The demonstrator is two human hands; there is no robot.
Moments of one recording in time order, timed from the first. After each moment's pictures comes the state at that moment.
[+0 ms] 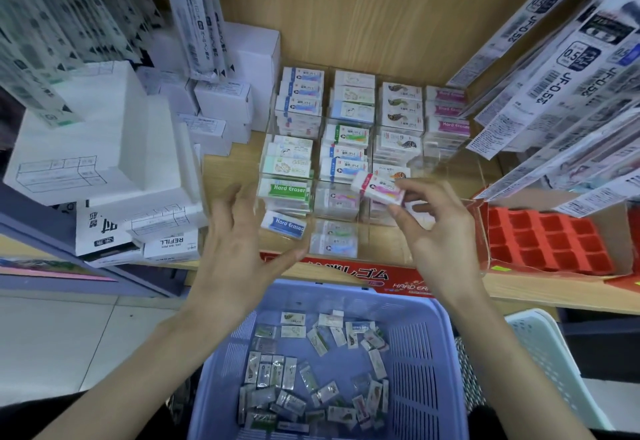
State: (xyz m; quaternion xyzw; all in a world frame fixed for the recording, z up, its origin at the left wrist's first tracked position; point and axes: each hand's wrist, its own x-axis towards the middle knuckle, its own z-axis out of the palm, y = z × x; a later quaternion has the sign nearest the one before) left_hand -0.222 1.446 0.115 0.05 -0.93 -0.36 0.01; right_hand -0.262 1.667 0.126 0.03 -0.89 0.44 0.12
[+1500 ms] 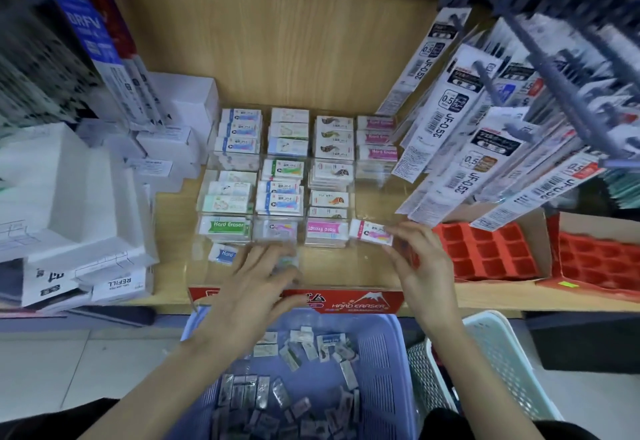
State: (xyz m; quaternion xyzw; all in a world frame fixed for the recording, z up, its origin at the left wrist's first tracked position) left_hand -0.239 1.504 0.088 -0.25 -0.95 -0.18 0.05; right_hand -0.252 1.756 0.103 0.05 -0.89 0.43 0.15
